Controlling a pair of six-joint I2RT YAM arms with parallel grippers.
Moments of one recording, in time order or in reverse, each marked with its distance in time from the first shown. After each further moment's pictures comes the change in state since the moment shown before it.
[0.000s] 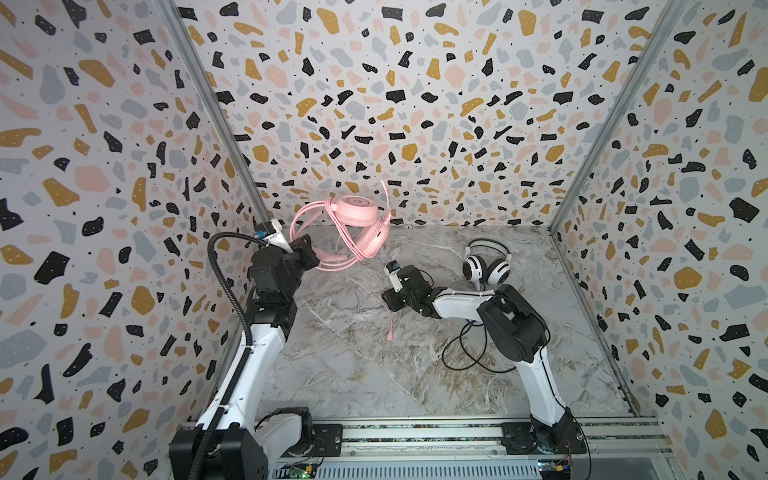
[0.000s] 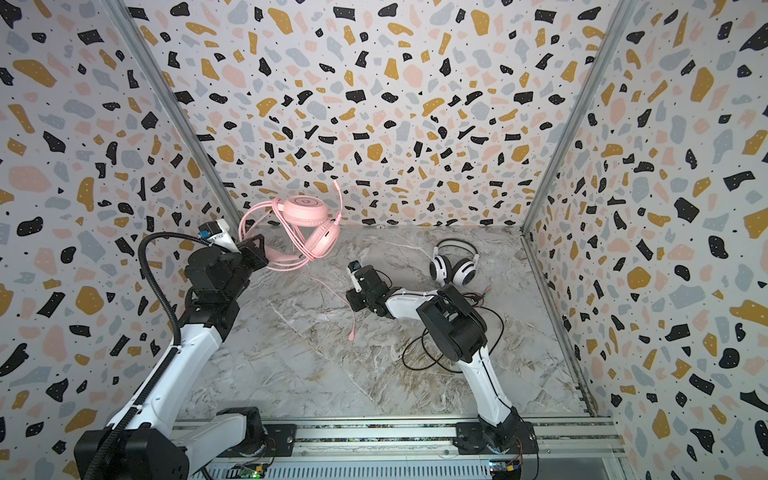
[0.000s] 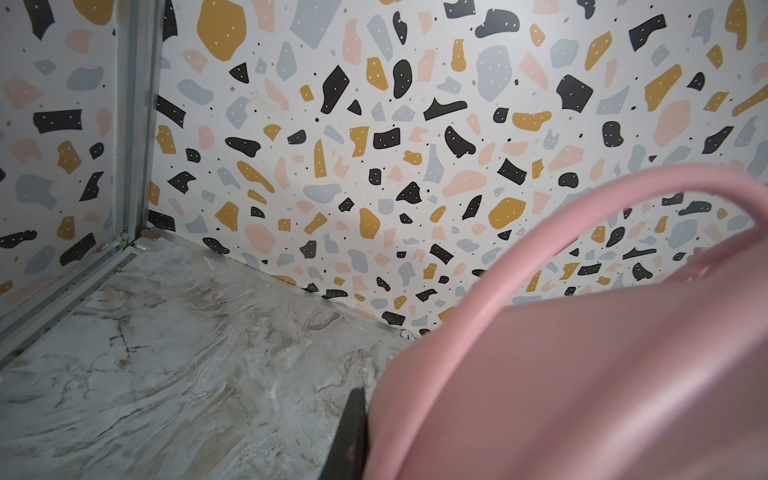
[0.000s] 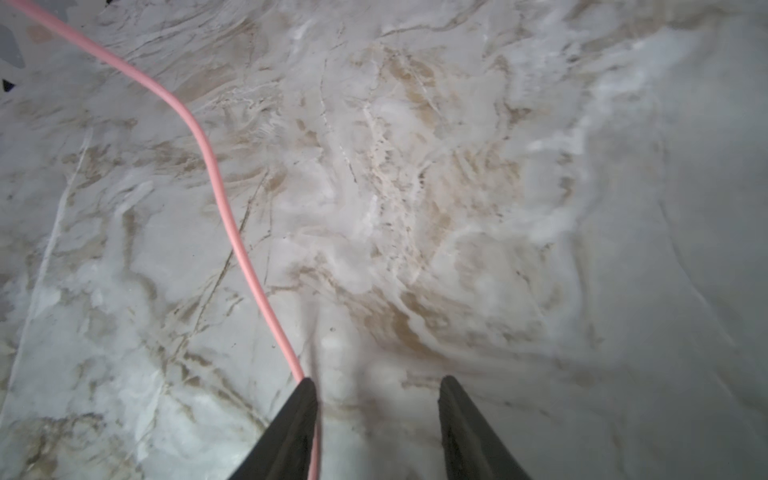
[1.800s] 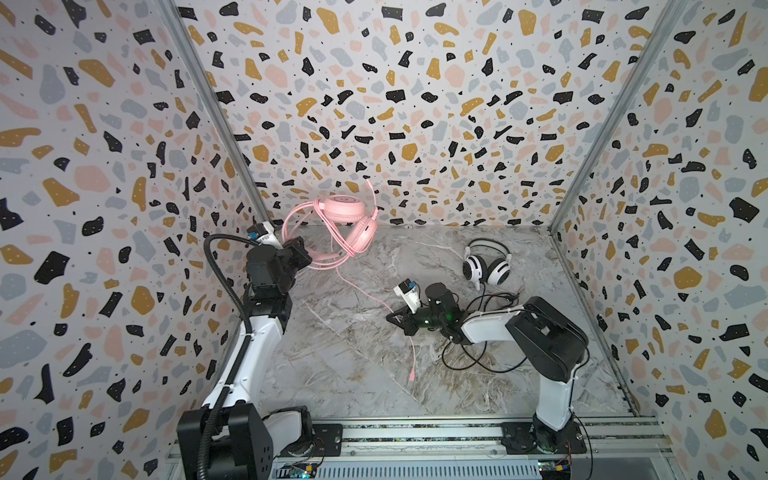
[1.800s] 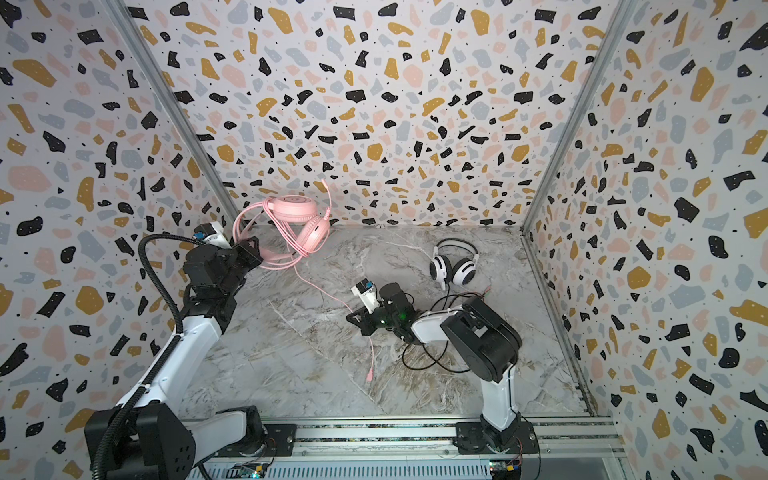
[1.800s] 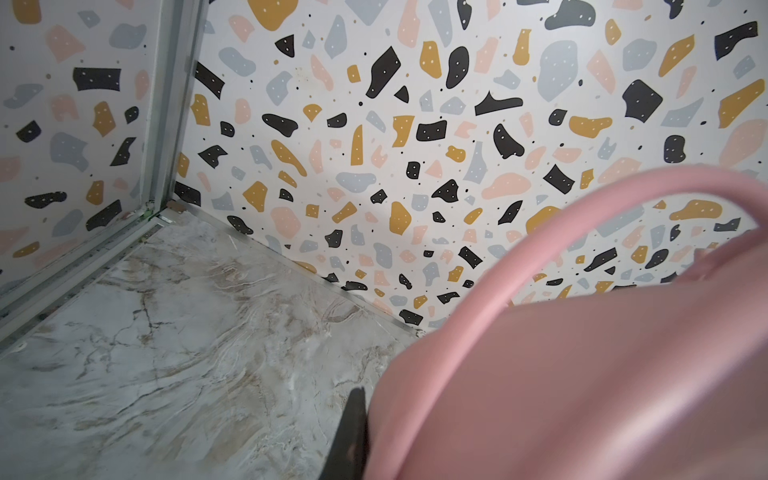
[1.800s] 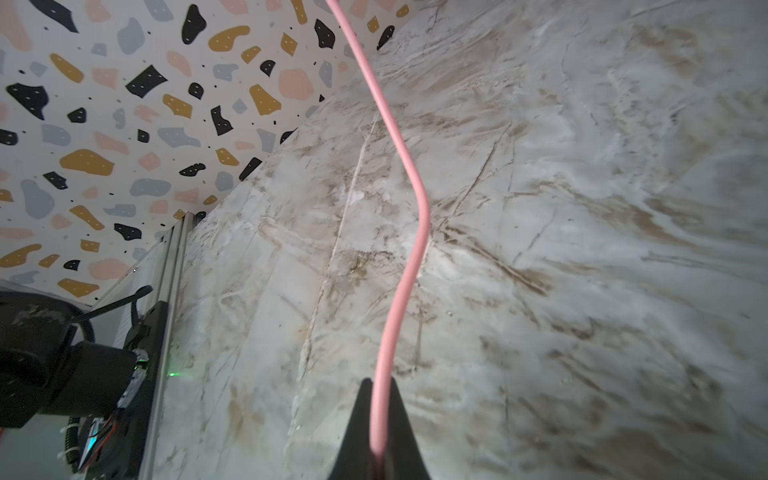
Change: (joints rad) left arm 0.092 0.079 0.000 0.003 0.022 -0.054; right arm 0.011 -0.377 -0.608 0.467 -0.454 0.115
